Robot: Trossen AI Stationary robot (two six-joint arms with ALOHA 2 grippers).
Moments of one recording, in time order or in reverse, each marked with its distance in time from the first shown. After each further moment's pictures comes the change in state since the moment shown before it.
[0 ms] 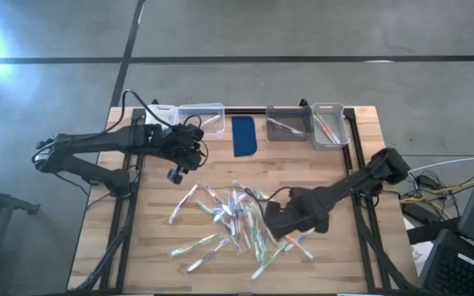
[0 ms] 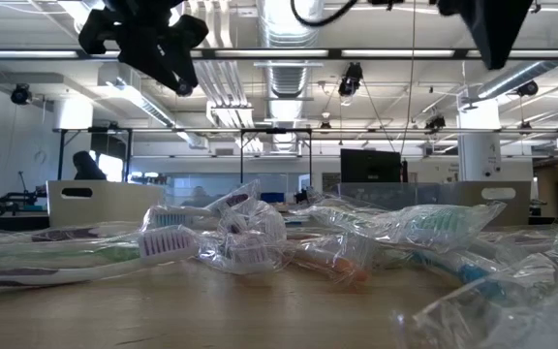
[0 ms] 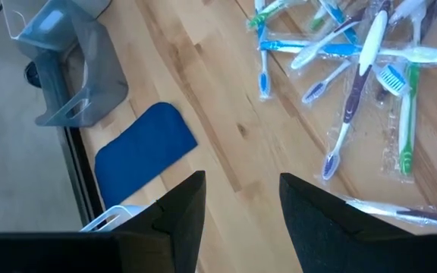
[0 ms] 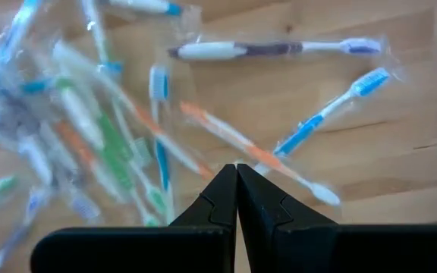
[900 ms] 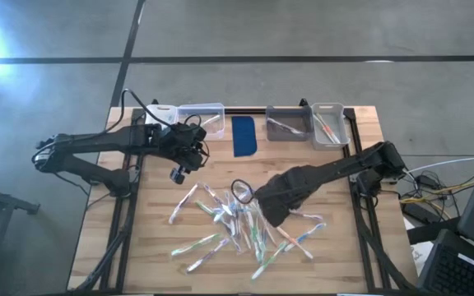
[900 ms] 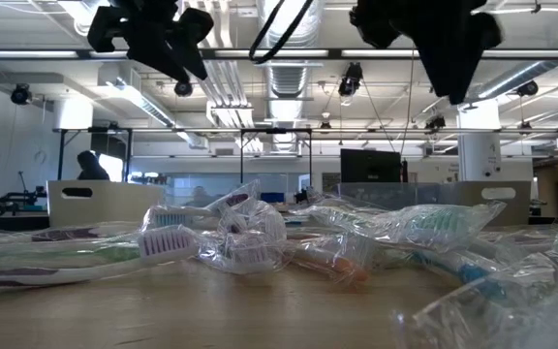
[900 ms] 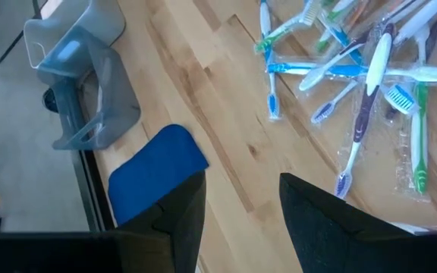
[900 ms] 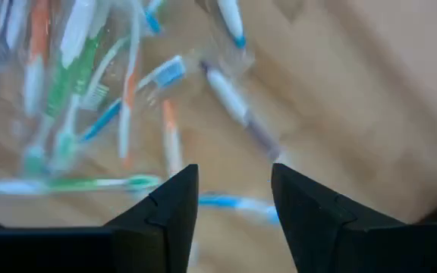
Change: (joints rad) left arm 0.000 0.000 -0.002 0.068 0.026 0.035; right arm -0.178 -0.001 -0.030 0.001 -0.083 -1.194
